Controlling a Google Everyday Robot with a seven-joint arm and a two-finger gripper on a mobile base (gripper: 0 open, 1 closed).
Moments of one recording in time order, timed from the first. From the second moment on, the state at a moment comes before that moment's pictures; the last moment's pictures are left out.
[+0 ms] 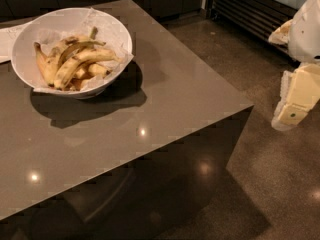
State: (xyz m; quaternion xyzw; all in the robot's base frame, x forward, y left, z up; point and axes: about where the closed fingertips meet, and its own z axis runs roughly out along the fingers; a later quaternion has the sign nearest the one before) arm 0.438 -0.217 0.977 -0.60 0.78 -0.04 0.16
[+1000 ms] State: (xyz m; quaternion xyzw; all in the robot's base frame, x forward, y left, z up) arm 0.464 -0.198 0.990 -0.62 0.77 -0.03 0.16
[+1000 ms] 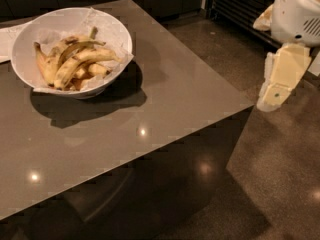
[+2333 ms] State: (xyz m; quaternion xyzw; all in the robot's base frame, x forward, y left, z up) arm 0.532 -0.150 0.996 -0.65 0.74 0.00 0.18
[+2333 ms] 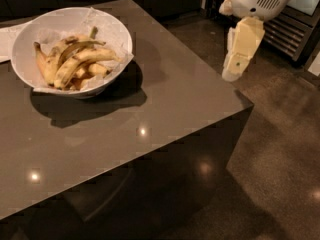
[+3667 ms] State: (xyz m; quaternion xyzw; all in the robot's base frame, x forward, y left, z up) arm 0.591 -0.081 1.023 -0.69 0.68 0.02 0.23
